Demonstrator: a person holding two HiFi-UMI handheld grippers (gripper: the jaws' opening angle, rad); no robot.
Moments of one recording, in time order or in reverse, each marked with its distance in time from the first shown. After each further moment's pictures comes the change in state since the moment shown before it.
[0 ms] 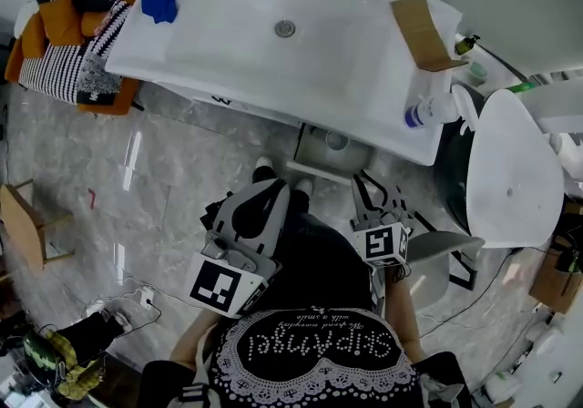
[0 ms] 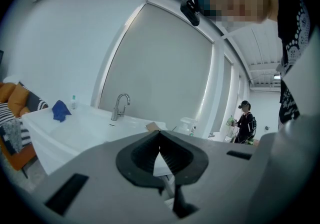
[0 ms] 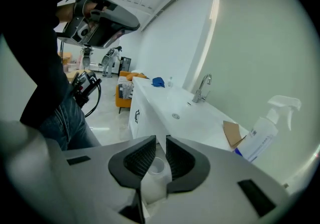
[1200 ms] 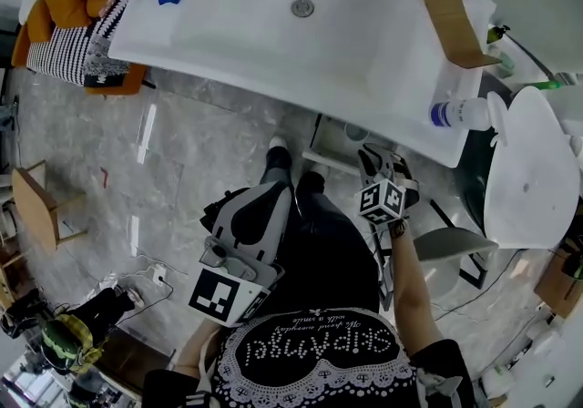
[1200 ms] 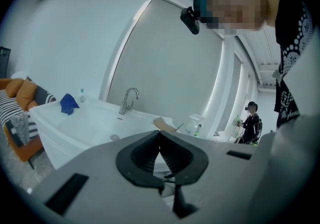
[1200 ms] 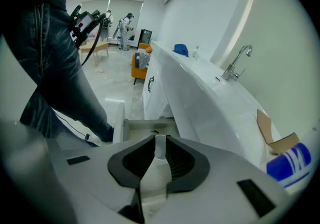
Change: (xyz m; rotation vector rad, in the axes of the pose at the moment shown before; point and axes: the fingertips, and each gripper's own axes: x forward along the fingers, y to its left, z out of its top) left arm 0.006 0.029 -0.002 -0.083 0.036 0.092; right arm 0.116 0.024 -0.095 -0.209 0.258 0.175
